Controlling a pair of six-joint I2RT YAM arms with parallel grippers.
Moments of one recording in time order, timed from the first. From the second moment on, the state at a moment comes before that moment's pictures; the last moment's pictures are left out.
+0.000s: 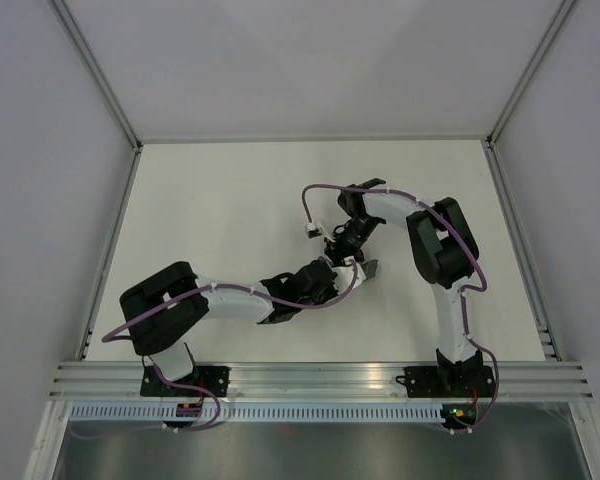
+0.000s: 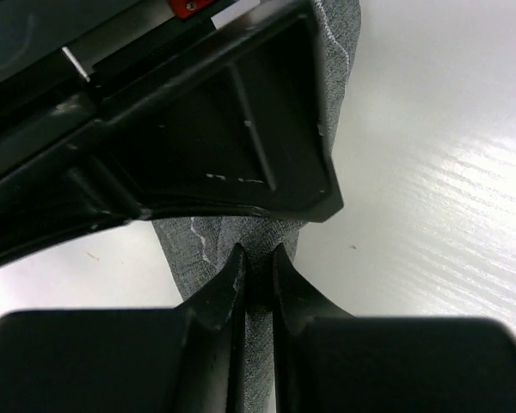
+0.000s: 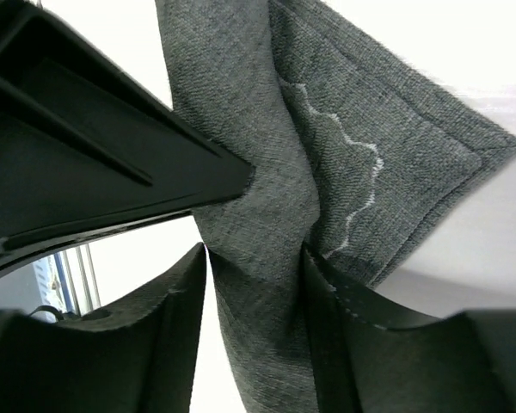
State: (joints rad) left arm -1.10 1.68 0.76 0.29 -0.26 0.30; right arm 0.47 2.19 1.58 -1.19 -0.76 -0.97
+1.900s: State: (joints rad) left arm -0.66 2.01 1.12 -0.01 0.89 -0.05; right arm 0.80 1.36 0.51 0.04 -0.17 -0.98
